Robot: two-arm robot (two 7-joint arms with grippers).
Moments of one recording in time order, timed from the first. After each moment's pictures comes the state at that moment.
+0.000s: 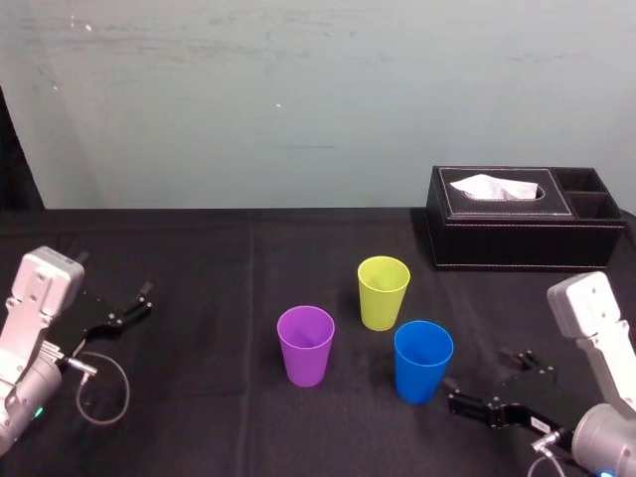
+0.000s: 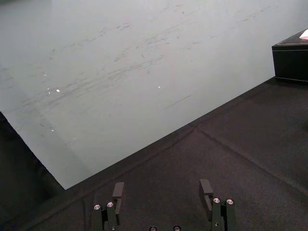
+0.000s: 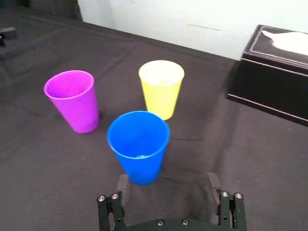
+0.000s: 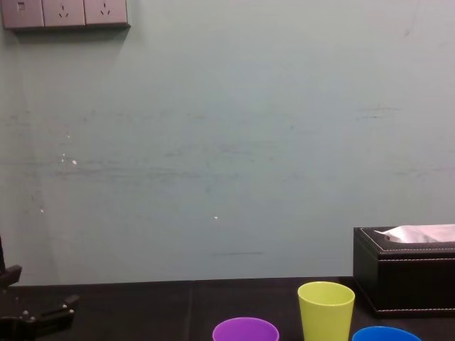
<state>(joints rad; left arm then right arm) -0.20 0.60 0.45 -1.41 -0.25 -0.12 0.03 -0.06 0.66 -0.29 -1.86 0.47 0.41 0.11</state>
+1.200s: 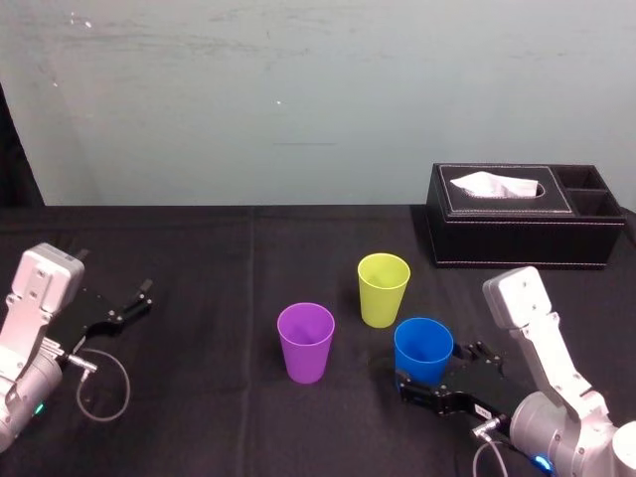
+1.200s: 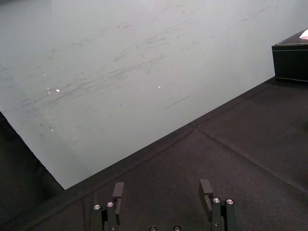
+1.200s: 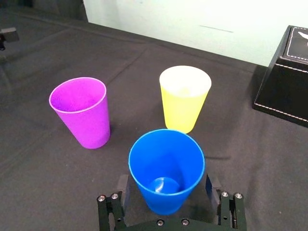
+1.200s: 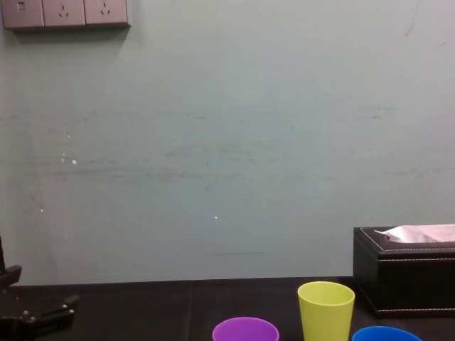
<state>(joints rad) -0.20 0.60 0.45 -1.41 -0.25 -0.12 0.03 0.03 0.49 -0.36 -1.74 0.33 0.42 0.14</state>
